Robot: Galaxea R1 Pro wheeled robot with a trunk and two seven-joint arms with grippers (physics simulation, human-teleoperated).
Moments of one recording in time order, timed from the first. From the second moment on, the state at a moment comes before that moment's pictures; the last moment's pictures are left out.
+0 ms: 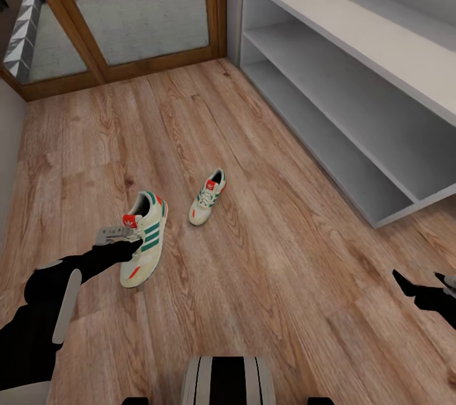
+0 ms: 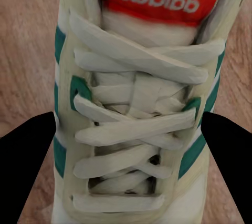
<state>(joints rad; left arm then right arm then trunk) -0.46 0.13 0.21 -1.55 0.09 0.82 -0.36 -0.16 -0.20 -0.68 -1.59 0.00 0.34 0.59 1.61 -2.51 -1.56</state>
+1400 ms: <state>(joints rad) -0.46 0.12 0.21 -1.55 0.09 0.82 -0.35 -0.17 -0.16 -0.60 -1.59 0.02 0.34 0.47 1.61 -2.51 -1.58</state>
